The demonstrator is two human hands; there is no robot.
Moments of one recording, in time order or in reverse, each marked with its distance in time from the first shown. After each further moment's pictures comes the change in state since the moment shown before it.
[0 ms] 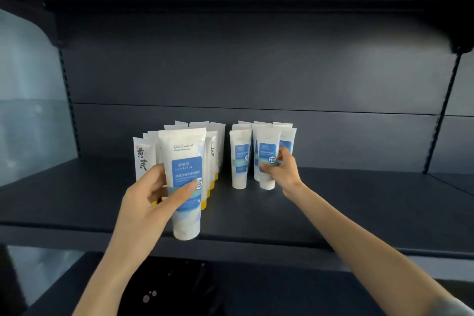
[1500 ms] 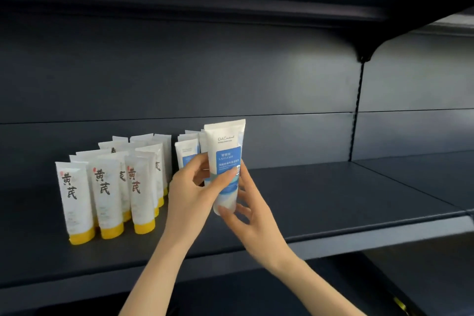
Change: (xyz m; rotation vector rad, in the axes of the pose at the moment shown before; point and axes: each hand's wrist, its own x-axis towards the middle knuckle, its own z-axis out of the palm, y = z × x) left_hand 0.032 0.000 0.118 -0.079 -0.180 0.071; right_hand -0.149 -0.051 -0.028 0.010 -0.143 -0.354
